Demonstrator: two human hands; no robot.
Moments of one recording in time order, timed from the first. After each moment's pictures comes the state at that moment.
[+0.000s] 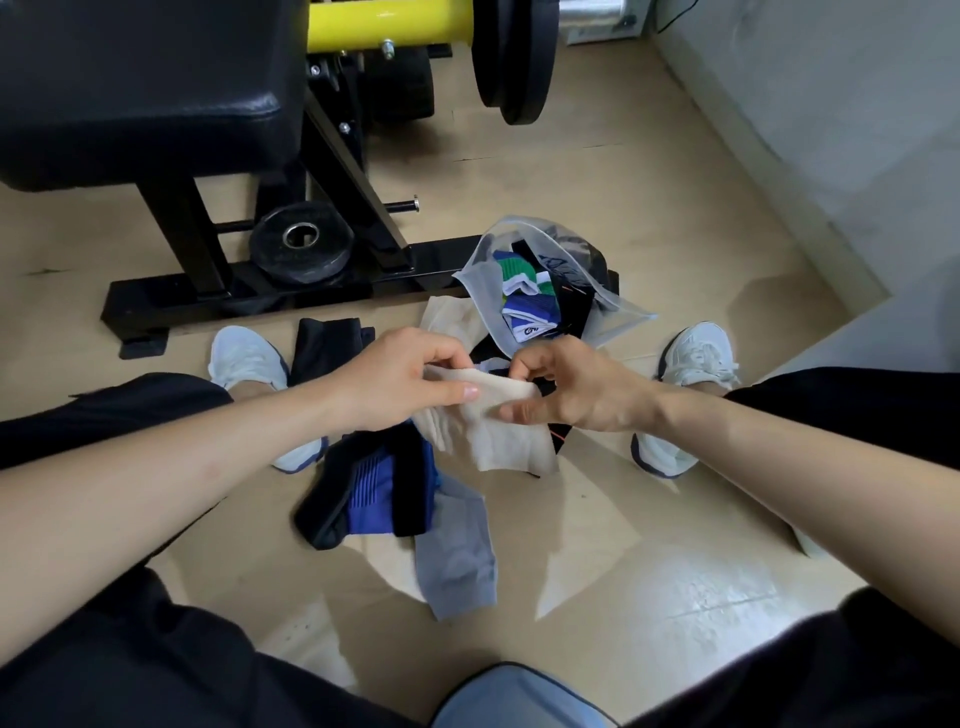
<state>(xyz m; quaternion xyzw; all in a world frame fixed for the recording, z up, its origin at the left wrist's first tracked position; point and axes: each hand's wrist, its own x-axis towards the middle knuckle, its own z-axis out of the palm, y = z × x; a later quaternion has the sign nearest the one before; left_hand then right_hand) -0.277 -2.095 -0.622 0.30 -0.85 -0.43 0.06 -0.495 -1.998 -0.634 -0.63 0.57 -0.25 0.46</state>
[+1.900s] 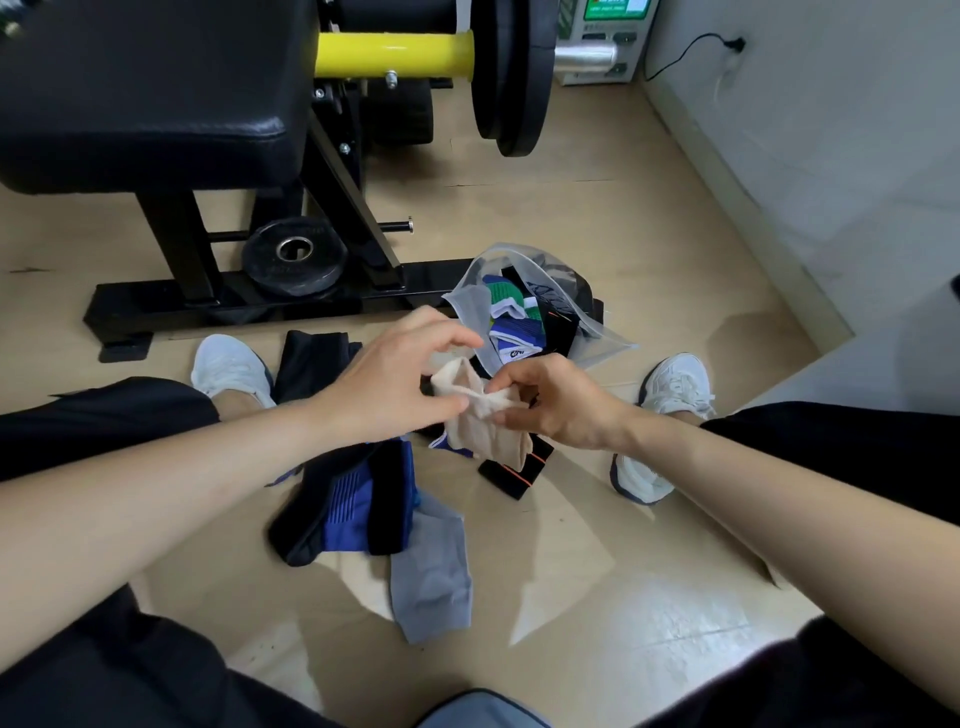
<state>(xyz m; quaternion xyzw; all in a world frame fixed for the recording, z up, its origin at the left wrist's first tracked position) -0.287 -2.090 -0.621 0.32 -0.87 -0.34 0.16 -0.501 -2.006 -0.646 -0.63 0.60 -0.27 0.42</state>
